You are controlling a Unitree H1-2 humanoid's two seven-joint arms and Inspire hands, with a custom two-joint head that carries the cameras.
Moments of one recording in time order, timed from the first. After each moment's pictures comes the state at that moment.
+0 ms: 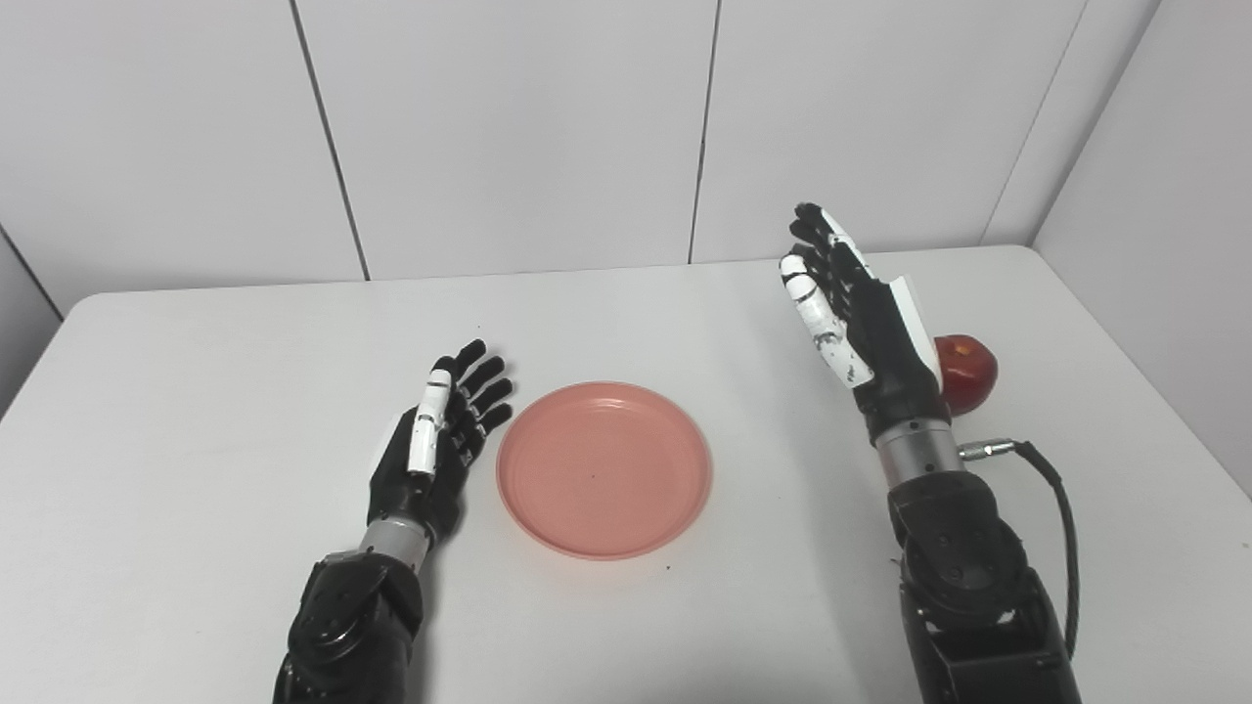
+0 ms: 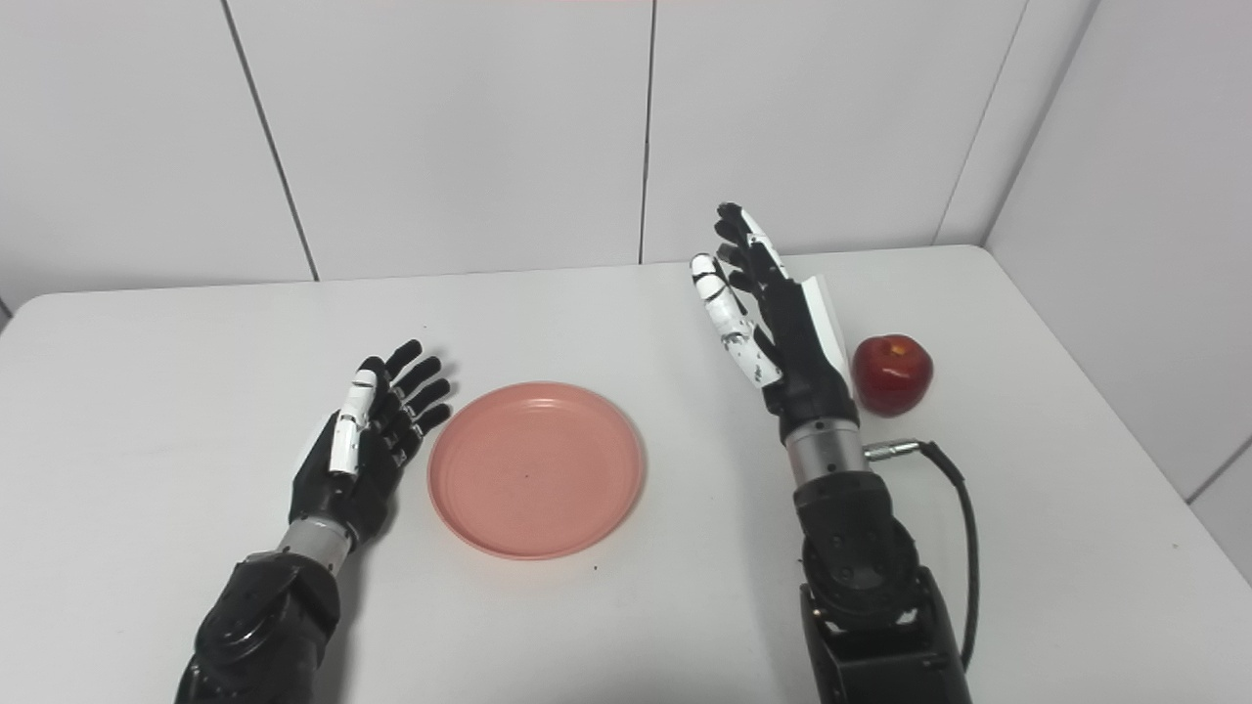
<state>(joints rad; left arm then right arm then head) -0.27 -0.08 0.03 0.09 -0.20 0.31 -0.12 -0.24 -0.15 0.02 -0.41 -0.31 0.37 0.00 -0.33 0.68</state>
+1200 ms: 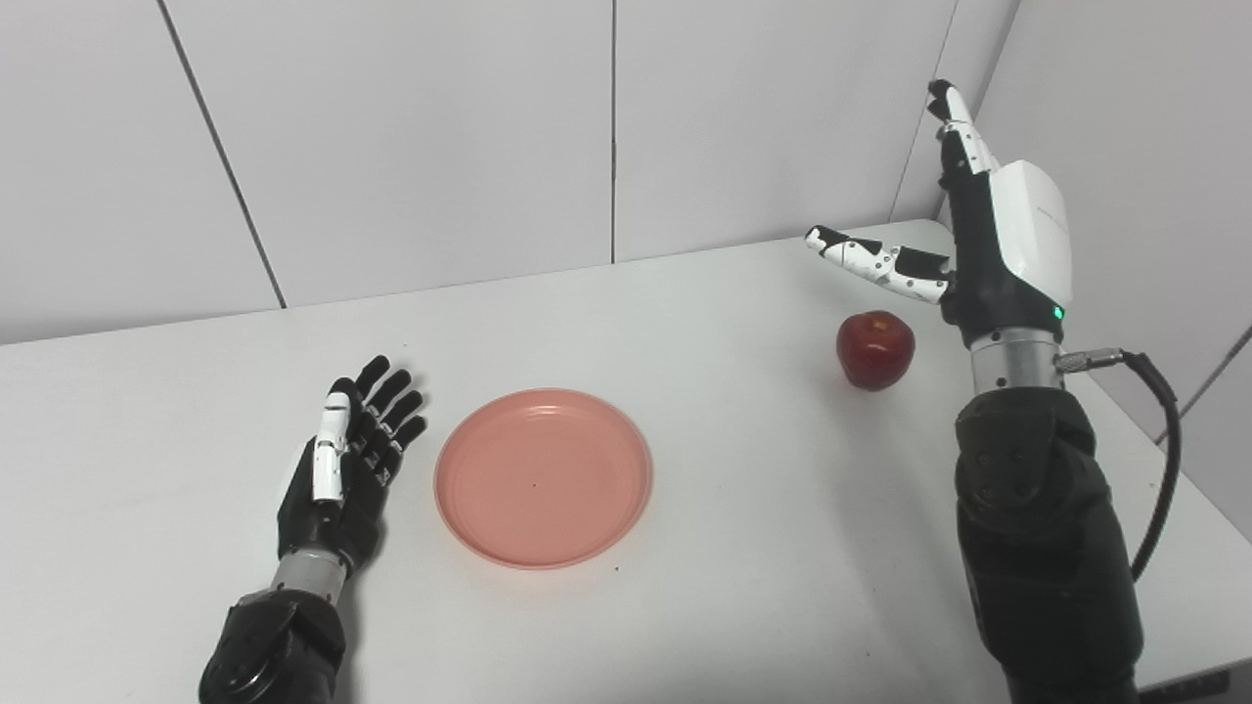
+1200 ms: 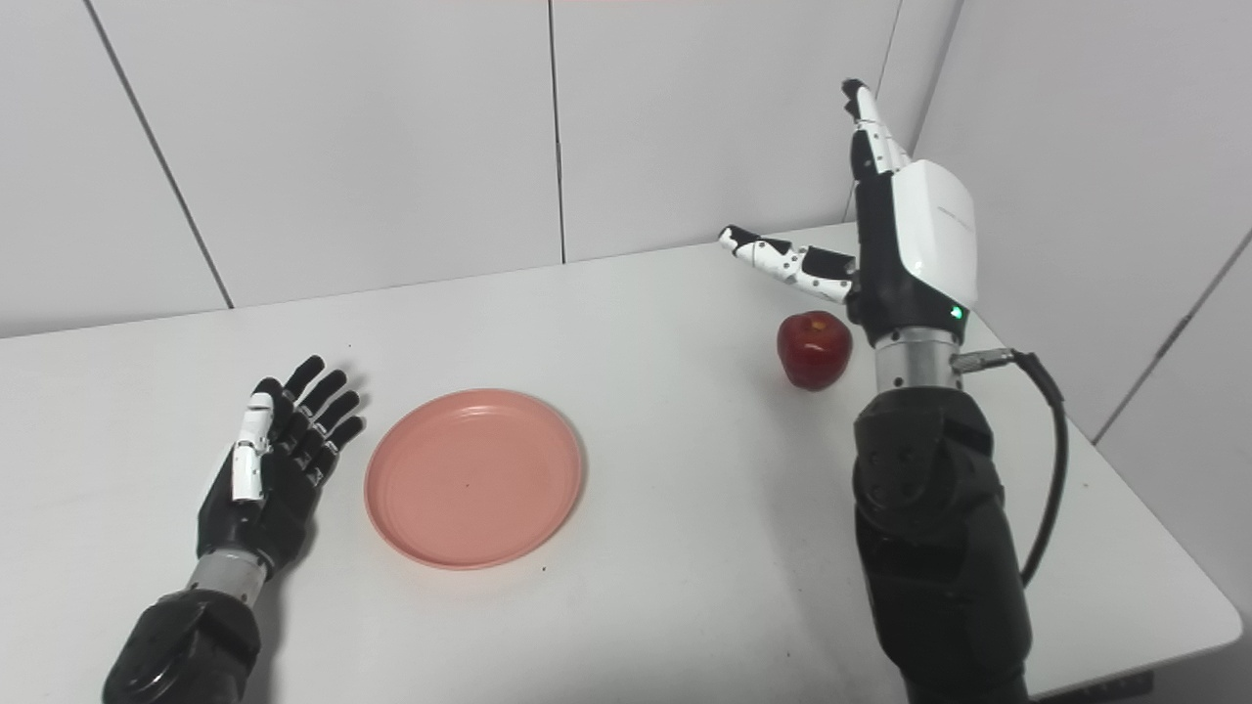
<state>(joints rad) -0.28 -0.04 0.06 0.13 -0.26 0.29 -0.15 -0.27 -0.29 -0.17 -0.50 -0.78 0.47 0.09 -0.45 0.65</state>
